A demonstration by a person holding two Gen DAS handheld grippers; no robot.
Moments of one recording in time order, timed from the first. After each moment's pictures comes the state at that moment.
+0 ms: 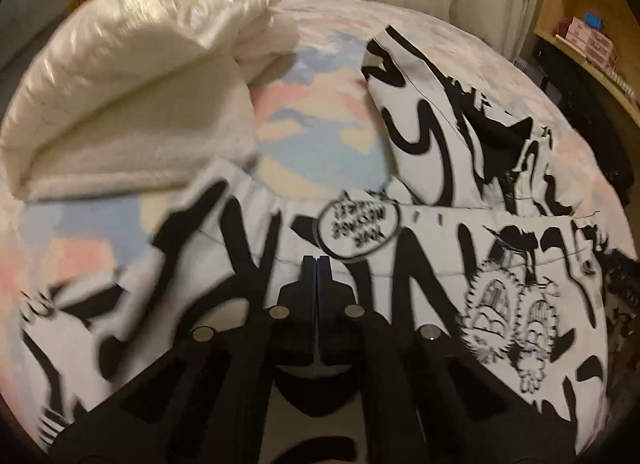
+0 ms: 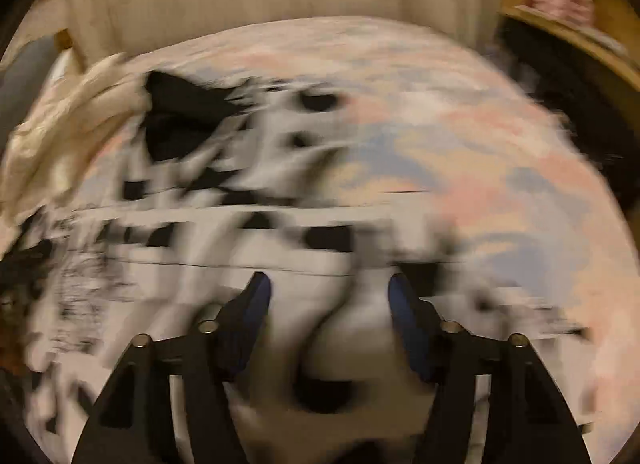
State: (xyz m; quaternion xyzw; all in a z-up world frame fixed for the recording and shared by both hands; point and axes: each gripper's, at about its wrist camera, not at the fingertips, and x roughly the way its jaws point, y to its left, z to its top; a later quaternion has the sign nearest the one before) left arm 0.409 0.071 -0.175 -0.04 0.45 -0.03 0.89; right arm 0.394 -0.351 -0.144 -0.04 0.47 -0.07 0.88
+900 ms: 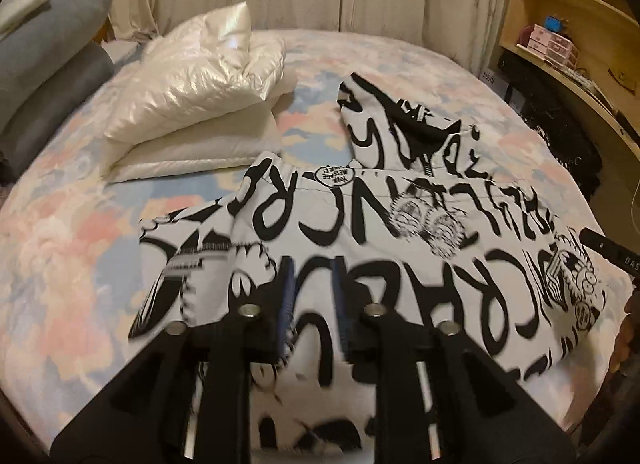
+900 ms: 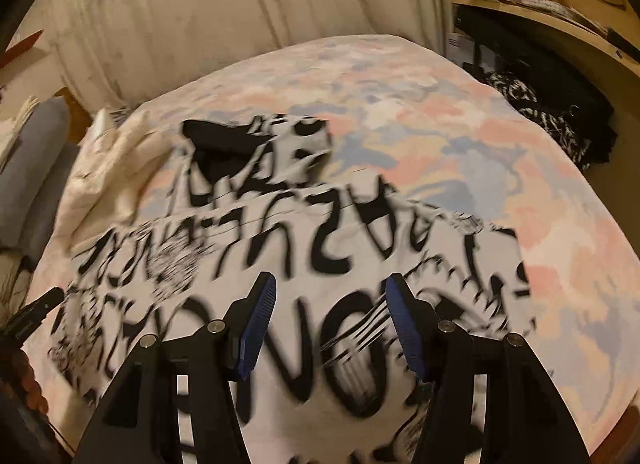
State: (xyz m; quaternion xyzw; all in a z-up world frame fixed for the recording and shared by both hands) left arm 0.234 0.092 -0.079 -0.03 0.40 -0.05 0.91; right arm 0.245 -0.305 -0.032 0.08 0.44 0.00 0.89
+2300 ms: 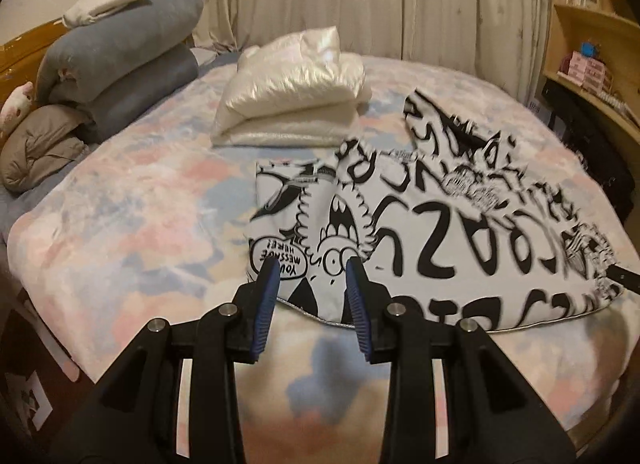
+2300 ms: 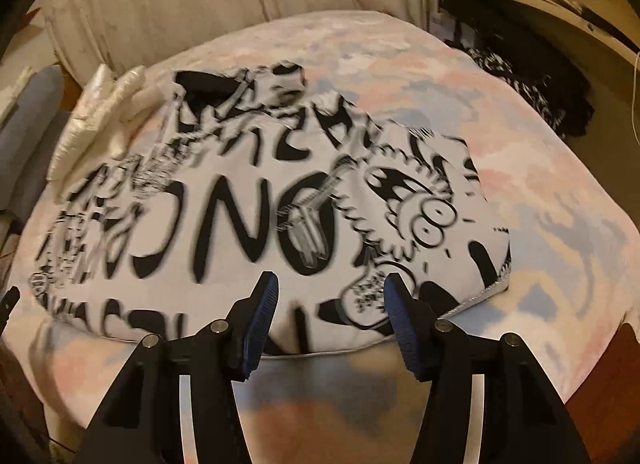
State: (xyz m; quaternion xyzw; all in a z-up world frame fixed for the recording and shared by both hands) left arm 0.092 0.135 -0.067 -0.05 0.36 0.06 0.93; right arm 0.126 -0.315 -0.045 0.06 0.48 -0.02 0.88
